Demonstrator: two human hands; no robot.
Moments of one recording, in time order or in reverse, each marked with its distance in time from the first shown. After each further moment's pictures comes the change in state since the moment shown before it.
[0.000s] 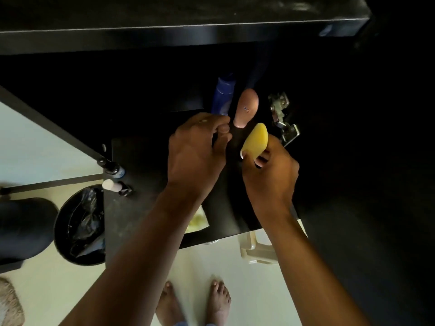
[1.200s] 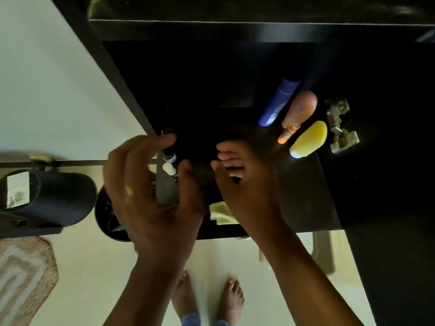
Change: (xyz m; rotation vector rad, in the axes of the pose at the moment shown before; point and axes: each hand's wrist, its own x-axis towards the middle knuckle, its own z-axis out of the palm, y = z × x) left_hand -0.102 -0.020 -0.110 0.083 0.563 -0.054; right_hand -0.066 -0.075 0.041 0.332 -0.462 -0.207
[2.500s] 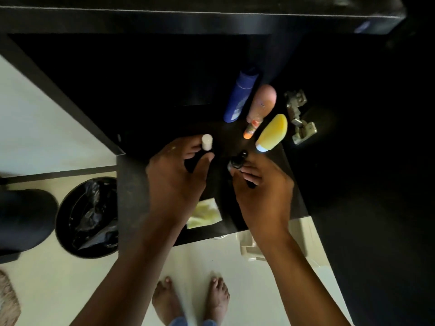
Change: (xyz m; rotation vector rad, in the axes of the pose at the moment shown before) left_hand 0.000 -0.012 0.094 -0.174 -0.475 -0.224; right_hand -0.012 0.051 -0.053 -0.209 0.340 0.106
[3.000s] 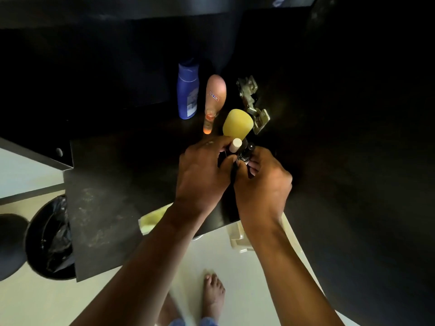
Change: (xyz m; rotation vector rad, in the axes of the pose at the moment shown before) left_hand -0.002 0.031 0.102 0.032 -0.312 0.242; right_hand 0.019 0.046 -0.032 -0.257 0.240 0.204
